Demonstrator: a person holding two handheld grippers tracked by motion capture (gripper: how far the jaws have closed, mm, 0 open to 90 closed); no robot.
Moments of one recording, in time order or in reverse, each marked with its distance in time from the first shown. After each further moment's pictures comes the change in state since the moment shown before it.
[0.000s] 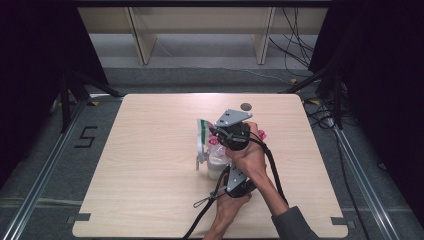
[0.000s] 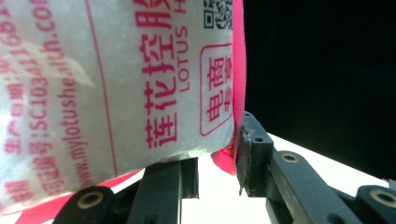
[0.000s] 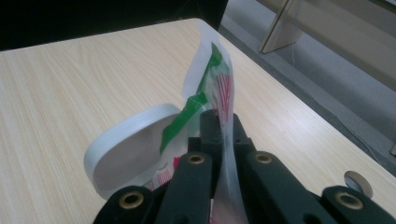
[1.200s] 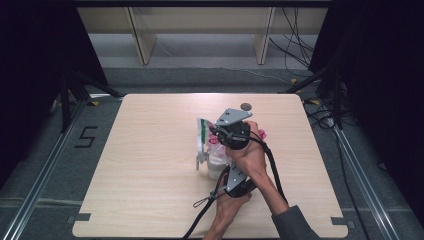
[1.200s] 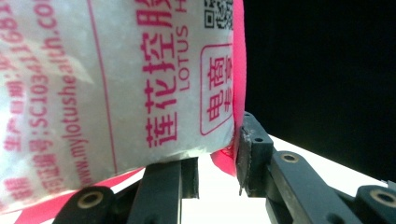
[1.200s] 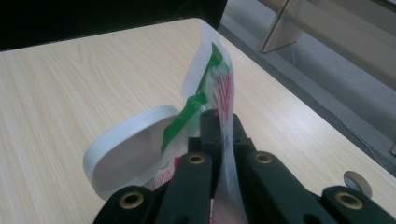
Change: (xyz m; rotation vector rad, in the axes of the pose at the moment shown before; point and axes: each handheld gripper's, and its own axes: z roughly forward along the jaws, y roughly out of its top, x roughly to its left) left arm 0.001 0.001 -0.001 0.008 -0.007 -0.002; right arm -0.002 0.001 0.000 0.004 -0.001 -0.008
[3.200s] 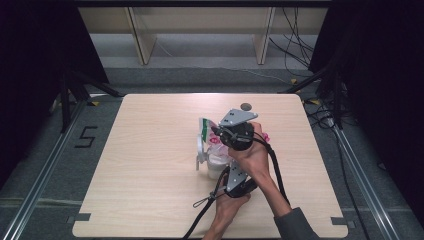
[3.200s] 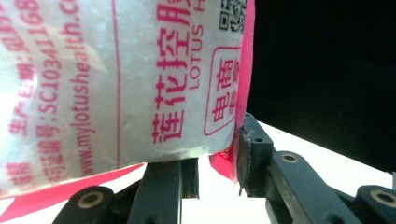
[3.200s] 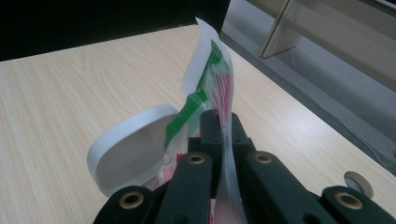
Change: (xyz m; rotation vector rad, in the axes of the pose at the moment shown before) left arm 0.003 -0.005 -0.001 0.045 0.010 0.026; right arm -0.003 -0.004 -0.007 -0.029 0.019 0.020
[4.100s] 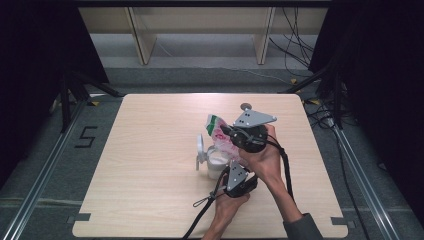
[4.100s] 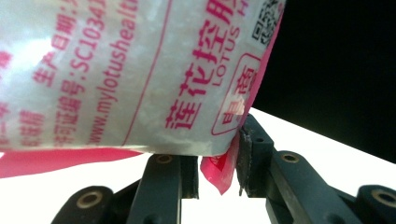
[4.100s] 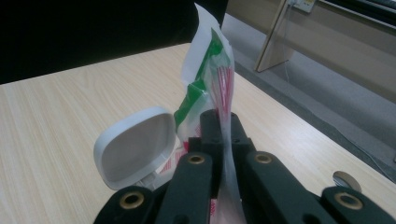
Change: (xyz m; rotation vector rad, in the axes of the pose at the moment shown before) left arm 0.001 -0.006 0.004 -0.003 0.009 -0.036; right arm -0.008 -0.010 -0.029 -0.083 -0.012 0.042
